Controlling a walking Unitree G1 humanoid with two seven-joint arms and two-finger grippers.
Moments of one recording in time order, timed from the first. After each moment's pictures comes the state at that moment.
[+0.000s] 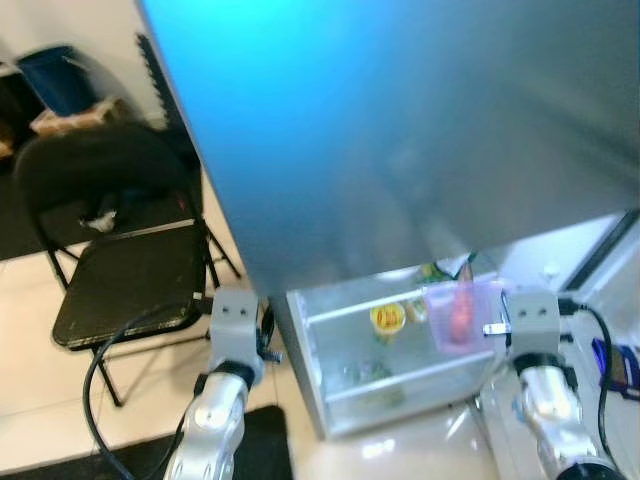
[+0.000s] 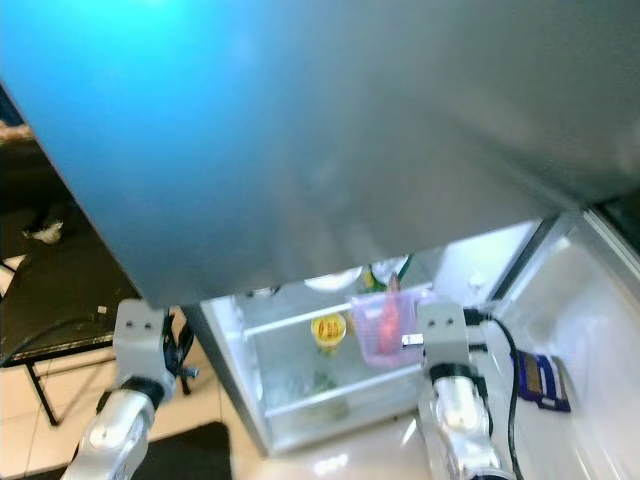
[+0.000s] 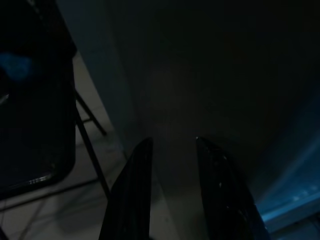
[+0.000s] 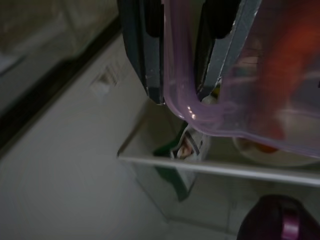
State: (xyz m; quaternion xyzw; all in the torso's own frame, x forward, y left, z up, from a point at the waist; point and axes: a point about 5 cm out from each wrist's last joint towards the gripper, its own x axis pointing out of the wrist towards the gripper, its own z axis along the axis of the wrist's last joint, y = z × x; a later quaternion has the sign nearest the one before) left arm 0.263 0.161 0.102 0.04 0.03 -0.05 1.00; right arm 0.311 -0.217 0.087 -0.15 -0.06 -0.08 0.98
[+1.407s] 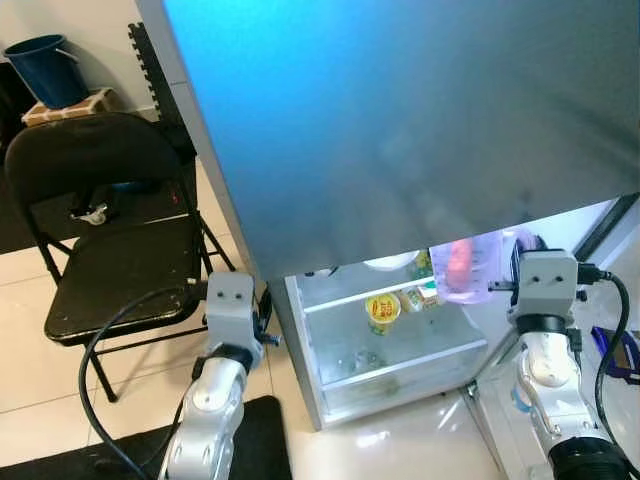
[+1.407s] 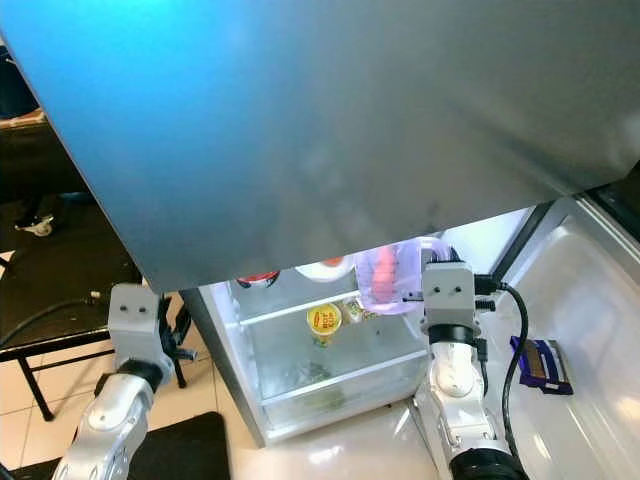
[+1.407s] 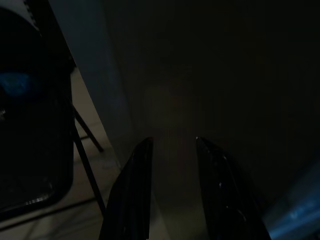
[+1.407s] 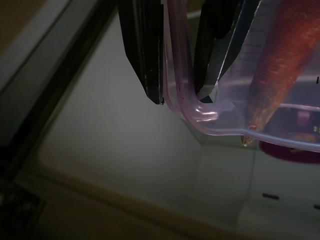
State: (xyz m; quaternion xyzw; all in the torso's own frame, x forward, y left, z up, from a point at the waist) left arm 0.283 0.154 0.133 0.02 -0.01 -0.06 1.00; right arm 0.318 -0.203 0.145 -0.15 -0.20 -0.13 0.96
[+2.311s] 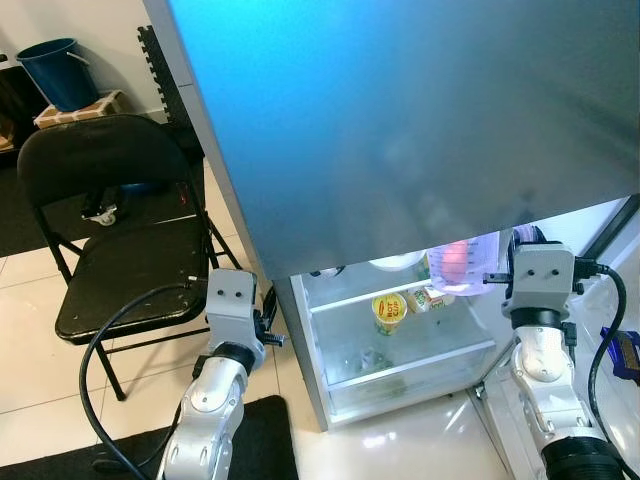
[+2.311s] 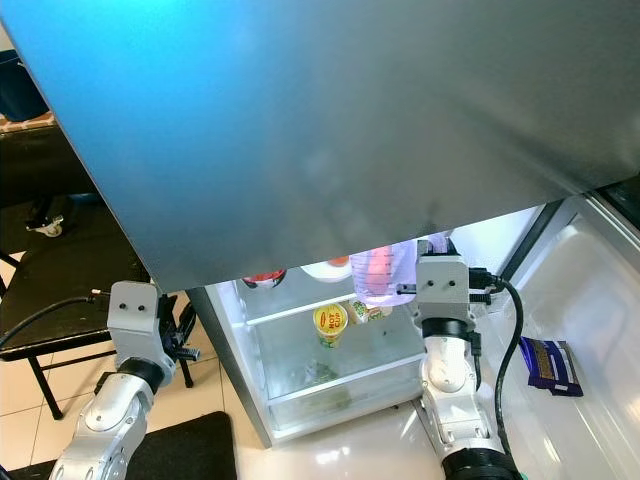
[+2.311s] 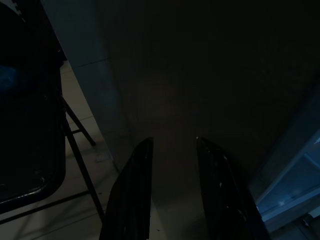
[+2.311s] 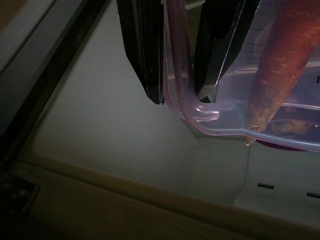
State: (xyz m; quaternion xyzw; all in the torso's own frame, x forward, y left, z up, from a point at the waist) left arm 0.272 0.155 0.124 0.02 0.01 -0.08 1.00; right arm 0.318 -0.198 0.150 -0.14 -0.19 -0.13 0.96
